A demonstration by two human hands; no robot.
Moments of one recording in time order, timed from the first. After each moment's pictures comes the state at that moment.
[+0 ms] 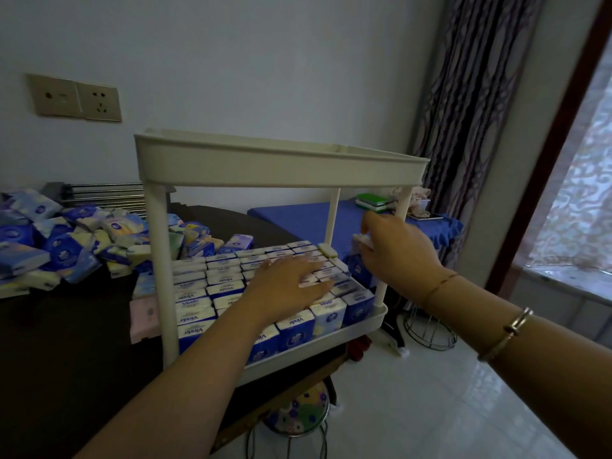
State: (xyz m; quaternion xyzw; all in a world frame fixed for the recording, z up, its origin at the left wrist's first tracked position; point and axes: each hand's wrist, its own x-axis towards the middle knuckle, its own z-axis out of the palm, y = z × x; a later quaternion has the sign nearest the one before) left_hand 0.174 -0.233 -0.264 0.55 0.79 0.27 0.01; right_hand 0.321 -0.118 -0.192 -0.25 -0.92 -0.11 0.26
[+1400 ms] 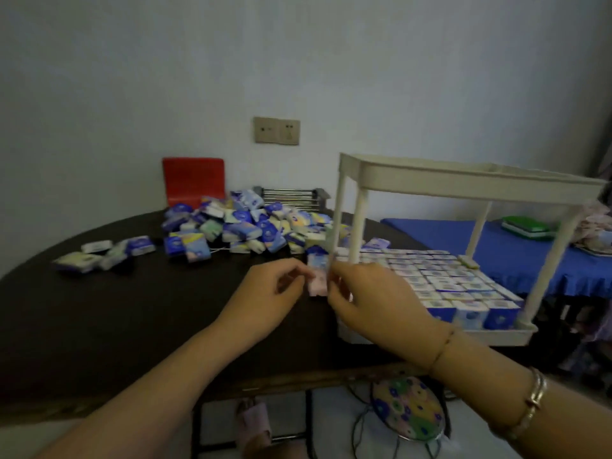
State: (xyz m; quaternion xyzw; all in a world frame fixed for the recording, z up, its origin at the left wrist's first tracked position) left_hand 0.214 -0.506 -0.244 0.35 0.80 0.49 -0.07; right_hand 0.291 -0.342 -0.215 0.09 -0.97 0.07 0.23
